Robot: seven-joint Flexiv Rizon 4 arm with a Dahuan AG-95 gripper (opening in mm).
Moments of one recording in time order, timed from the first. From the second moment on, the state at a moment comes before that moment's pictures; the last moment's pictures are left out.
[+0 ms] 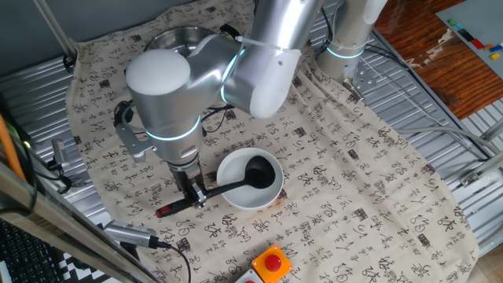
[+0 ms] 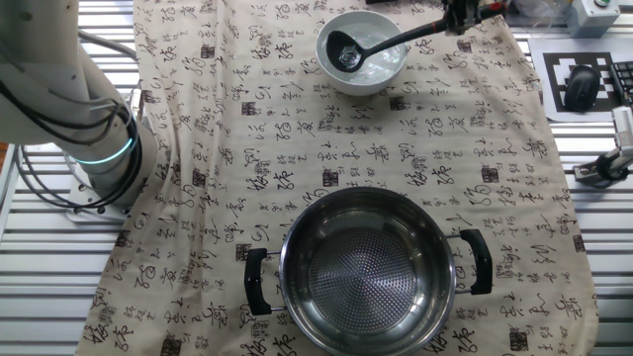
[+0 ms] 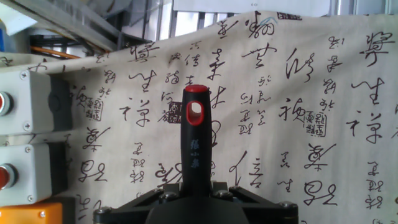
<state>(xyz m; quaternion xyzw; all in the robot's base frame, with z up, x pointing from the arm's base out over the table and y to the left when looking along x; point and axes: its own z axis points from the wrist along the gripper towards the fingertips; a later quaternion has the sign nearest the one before) 0.609 0.240 0.133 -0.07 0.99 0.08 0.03</state>
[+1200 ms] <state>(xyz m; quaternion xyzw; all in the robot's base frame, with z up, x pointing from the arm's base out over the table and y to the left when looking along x) 0.609 0.240 0.131 -0.08 0.99 0.13 0.06</state>
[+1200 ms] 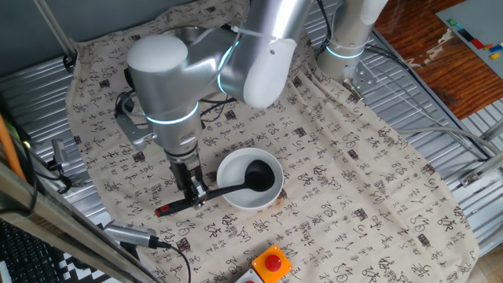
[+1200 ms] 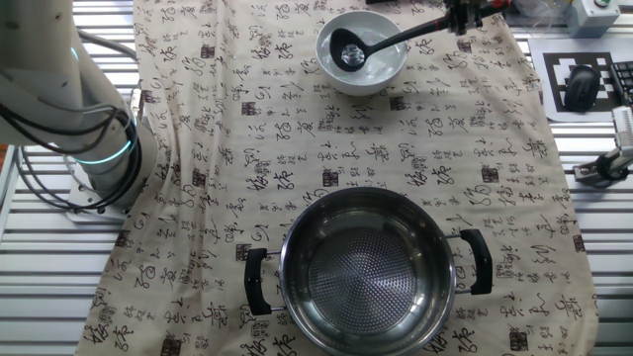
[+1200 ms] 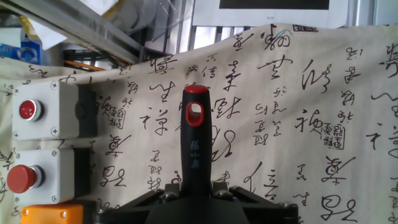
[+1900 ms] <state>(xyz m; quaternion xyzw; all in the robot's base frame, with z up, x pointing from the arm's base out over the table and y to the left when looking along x) 0.612 0.240 0.125 -0.10 0.98 0.15 0.09</state>
